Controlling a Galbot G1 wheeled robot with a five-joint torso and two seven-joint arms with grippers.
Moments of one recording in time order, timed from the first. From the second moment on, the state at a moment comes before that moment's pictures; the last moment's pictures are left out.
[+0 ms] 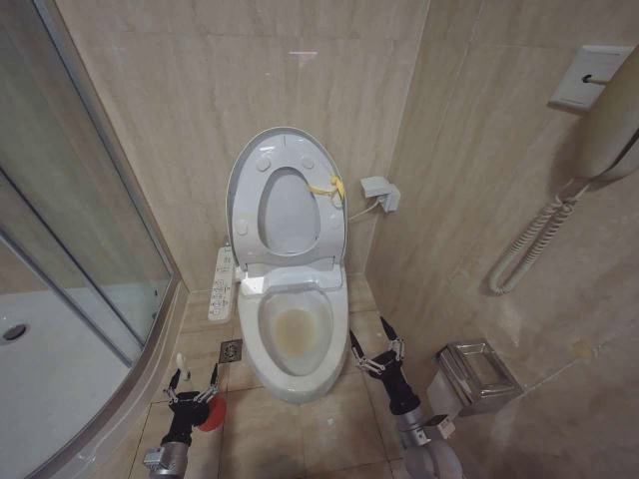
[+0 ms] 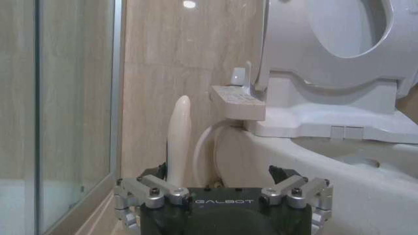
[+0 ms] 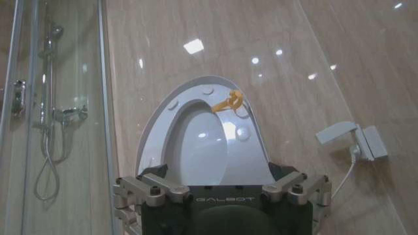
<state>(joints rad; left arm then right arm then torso) 1.23 -1.31 -0.51 -1.12 -0.40 -0.73 0.18 -1.31 1.33 0.37 1.54 0.62 0.75 -0.51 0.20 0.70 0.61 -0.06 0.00</state>
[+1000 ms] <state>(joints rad) 1.20 -1.30 -0.49 -1.09 -0.41 -0.73 0.18 -1.30 1.35 0.37 1.52 0.61 0.74 -0.51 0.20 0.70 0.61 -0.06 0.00</state>
